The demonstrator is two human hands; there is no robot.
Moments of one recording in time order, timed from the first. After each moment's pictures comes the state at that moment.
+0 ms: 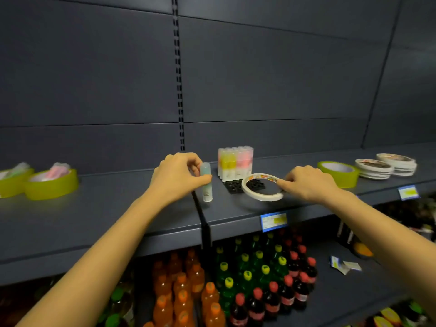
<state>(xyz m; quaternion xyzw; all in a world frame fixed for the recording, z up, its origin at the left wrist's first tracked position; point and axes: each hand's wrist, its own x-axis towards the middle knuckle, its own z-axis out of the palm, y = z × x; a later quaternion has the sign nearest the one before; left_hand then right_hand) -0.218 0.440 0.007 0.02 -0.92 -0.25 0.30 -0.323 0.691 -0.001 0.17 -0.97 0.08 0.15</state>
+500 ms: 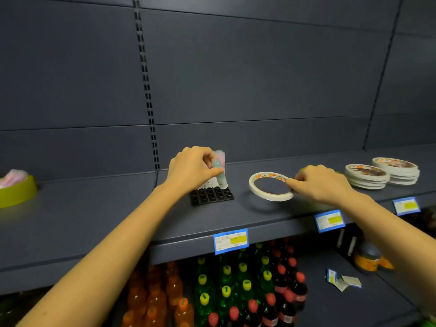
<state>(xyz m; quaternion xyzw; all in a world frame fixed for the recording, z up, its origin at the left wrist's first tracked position) -0.335 0.532 0.012 0.04 -0.93 -0.18 0.31 -0.410 0.784 0.002 0.17 -0.97 0.10 0.16</state>
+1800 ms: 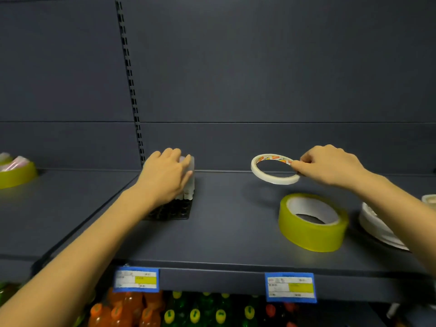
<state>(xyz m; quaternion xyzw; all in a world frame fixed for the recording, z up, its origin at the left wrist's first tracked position) -0.419 0.575 0.000 0.19 -0.92 0.27 0.20 -0.592 0.829 0.037 0.31 -0.93 0.12 0.15</state>
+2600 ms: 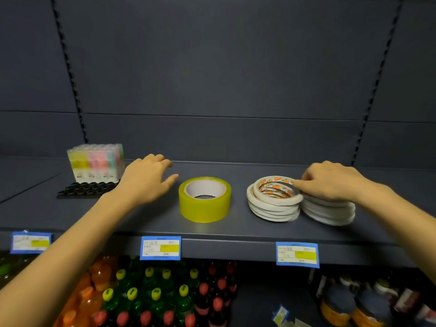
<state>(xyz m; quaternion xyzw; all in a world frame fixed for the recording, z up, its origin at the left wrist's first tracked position) -0.476 0.736 -0.014 0.22 -0.95 0.12 0.20 -0.655 1.021 0.020 0.31 -0.95 -0.01 0.09</state>
